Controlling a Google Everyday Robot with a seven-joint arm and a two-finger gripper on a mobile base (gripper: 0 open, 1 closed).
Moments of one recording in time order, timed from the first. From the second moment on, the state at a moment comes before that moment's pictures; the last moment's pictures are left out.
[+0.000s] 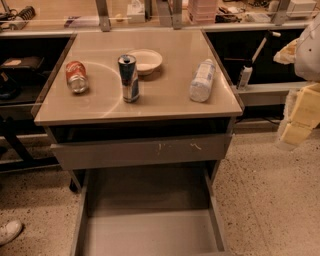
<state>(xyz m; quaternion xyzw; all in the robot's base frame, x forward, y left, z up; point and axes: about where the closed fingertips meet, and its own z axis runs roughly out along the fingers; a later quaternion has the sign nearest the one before) 0.438 -0.217 0.977 -0.60 0.78 -0.03 0.16</state>
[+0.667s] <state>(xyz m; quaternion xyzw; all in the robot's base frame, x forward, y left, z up) 0.445 -0.215 0.979 -0.59 0.79 -0.04 0.17</state>
